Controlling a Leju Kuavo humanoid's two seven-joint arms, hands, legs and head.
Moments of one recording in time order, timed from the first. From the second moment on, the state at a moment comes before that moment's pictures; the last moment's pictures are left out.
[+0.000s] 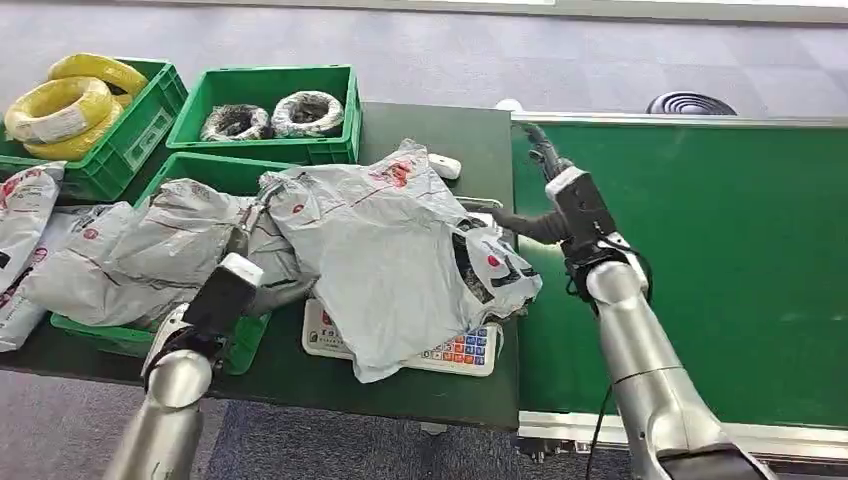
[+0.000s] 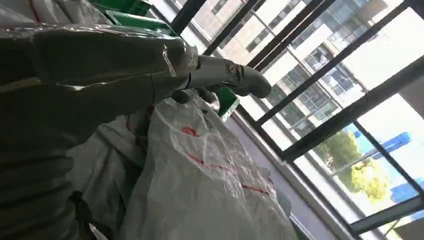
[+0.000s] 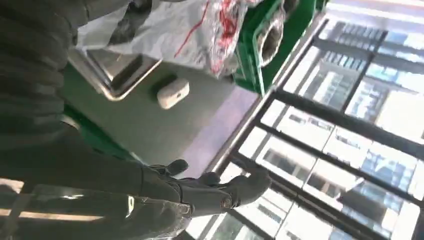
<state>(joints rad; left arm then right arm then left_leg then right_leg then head) -0.36 -0.04 -0.20 -1.48 -0.41 -0.03 -0.27 -0.65 -0.05 0.18 -0.91 0.39 0.03 -0.49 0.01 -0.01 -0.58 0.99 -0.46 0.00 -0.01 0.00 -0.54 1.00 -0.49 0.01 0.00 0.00</state>
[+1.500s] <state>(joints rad) -1.00 -0.30 -0.51 -0.47 -0.59 0.04 -0.12 0.04 0.05 -0.01 -1.56 0.28 -0.03 -0.45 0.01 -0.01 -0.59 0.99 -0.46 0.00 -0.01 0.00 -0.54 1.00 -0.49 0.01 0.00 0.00</state>
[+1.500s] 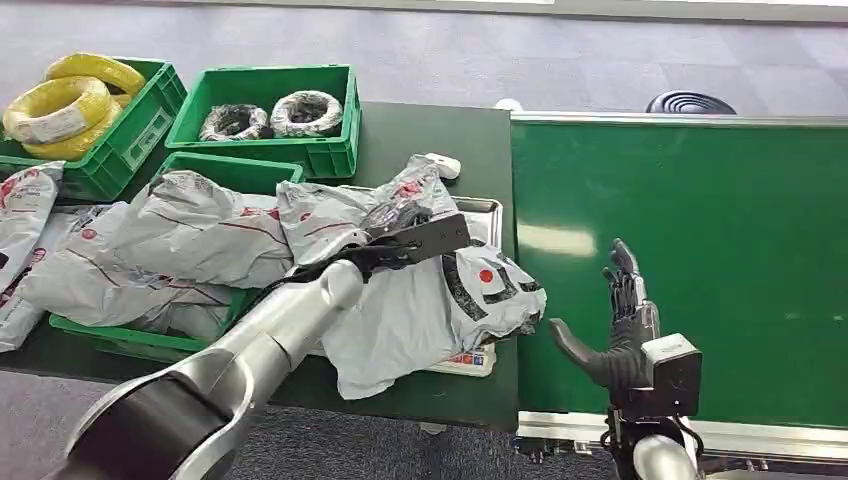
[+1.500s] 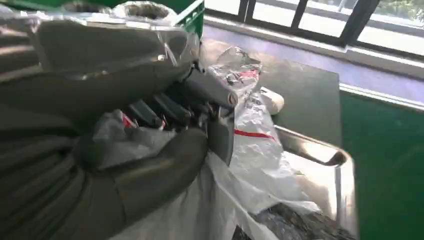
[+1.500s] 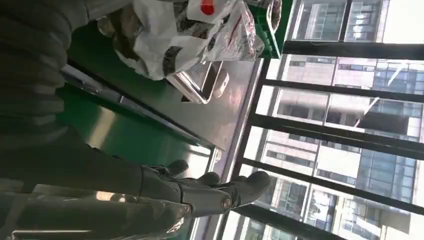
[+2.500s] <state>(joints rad) -0.93 0.08 -0.05 -0.86 -1.17 0.26 0.20 0.16 0.12 -0.09 -1.65 0.32 -0.05 -0.41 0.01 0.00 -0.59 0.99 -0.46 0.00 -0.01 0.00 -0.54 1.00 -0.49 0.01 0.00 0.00</state>
